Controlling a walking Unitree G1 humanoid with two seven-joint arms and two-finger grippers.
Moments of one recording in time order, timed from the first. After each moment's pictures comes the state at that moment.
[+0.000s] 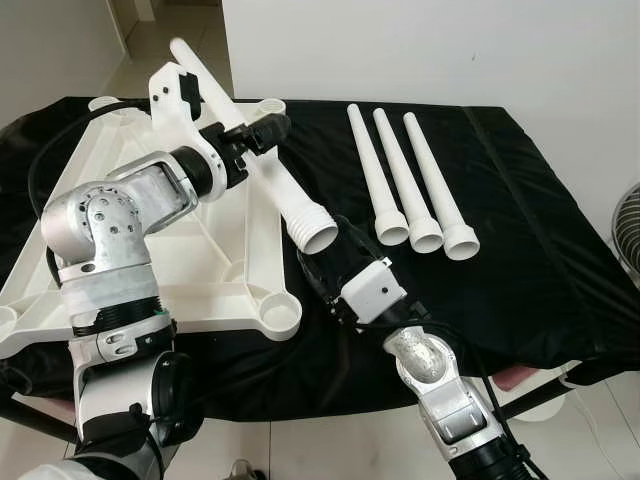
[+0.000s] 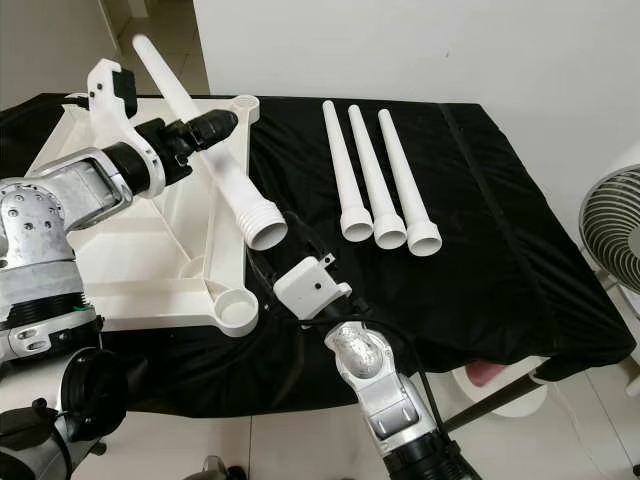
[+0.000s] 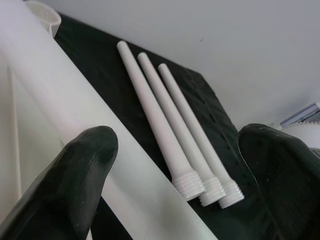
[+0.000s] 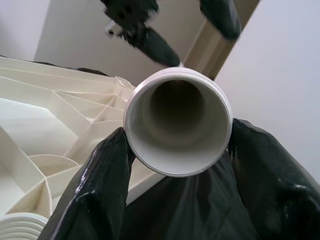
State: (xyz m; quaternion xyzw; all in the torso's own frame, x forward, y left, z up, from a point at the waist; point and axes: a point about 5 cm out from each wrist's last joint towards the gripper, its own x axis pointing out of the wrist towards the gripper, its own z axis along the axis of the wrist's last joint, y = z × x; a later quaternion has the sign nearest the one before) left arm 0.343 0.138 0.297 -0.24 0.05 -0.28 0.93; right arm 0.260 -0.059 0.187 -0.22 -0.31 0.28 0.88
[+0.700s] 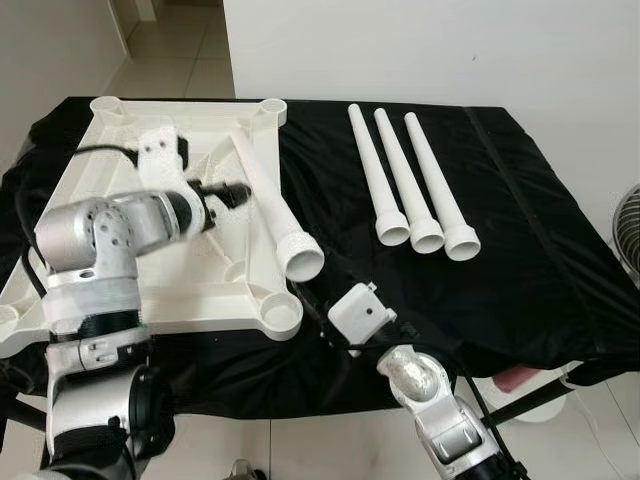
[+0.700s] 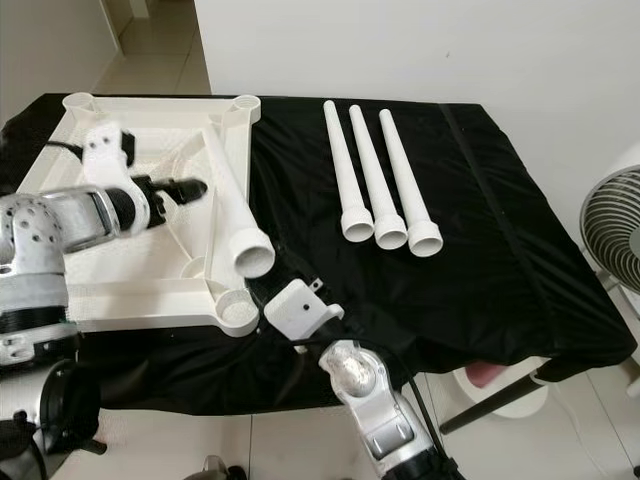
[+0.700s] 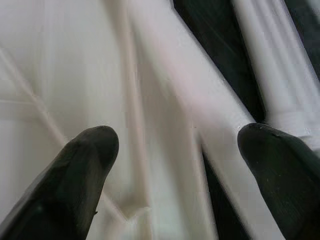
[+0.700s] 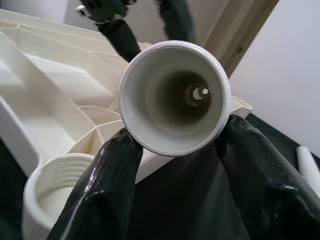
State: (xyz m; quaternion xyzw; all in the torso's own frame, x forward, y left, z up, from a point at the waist) left arm 0.344 0.159 0.246 -0.20 0.21 -0.18 0.94; right arm 0.253 -0.056 0.154 -0.23 -0.23 0.32 0.89
